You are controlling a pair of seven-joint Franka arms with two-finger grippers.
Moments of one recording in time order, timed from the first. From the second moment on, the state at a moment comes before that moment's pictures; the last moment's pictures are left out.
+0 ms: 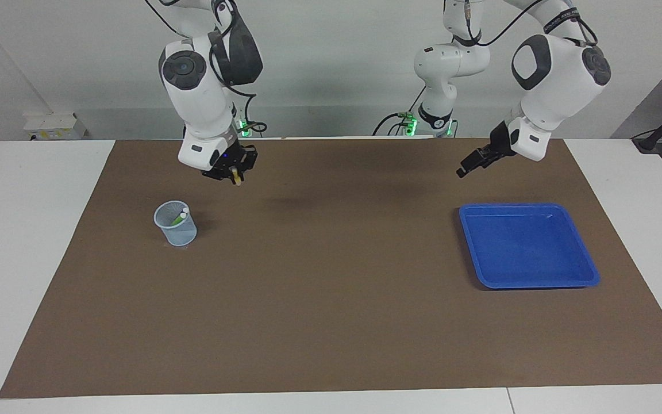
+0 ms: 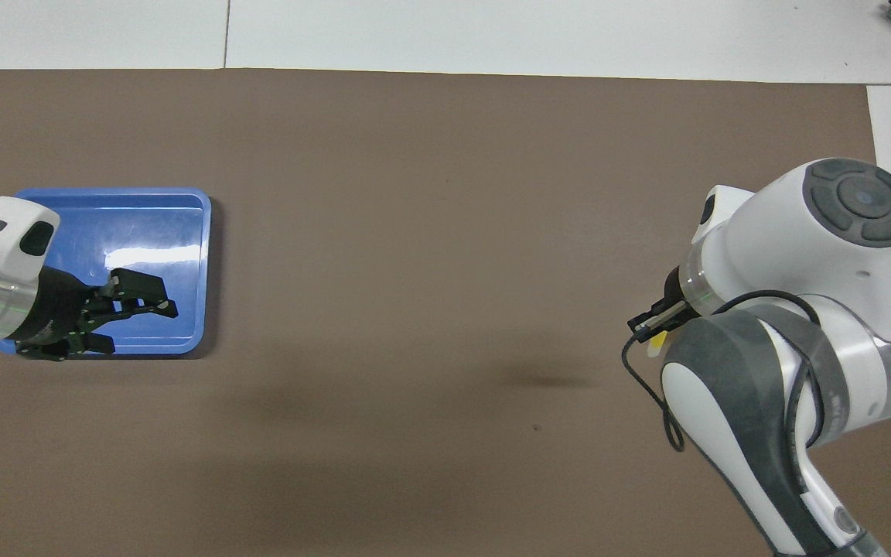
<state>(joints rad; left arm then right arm) 0.14 -0.15 -0.15 -2.04 -0.27 1.77 -0.31 0.02 -0.02 0.22 -1.91 0.00 1.74 -0.27</state>
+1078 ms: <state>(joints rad) 0.16 -0.14 -0.16 -1.74 -0.09 1.73 -0.24 -0.17 -0.02 0.23 -2.11 -0.23 2.07 -0.79</state>
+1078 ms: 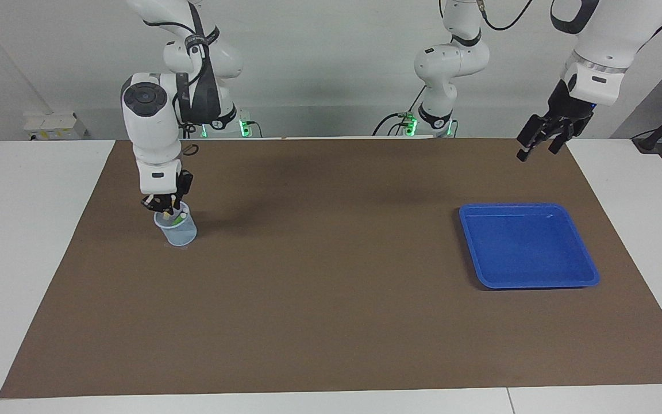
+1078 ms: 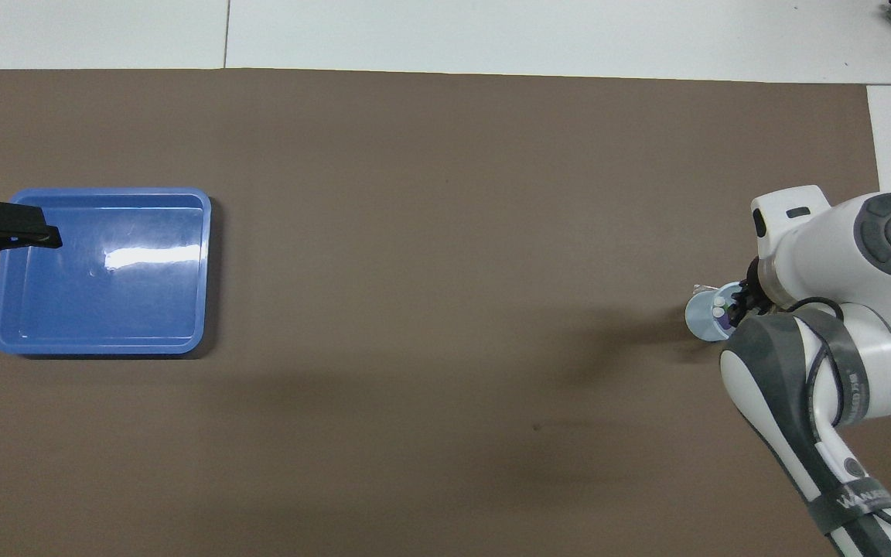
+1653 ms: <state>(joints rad) -0.05 -0.12 0.01 -1.64 0.01 1.61 -0.14 -0.18 -0.08 0.23 -2.07 -0.22 1.97 -0.79</state>
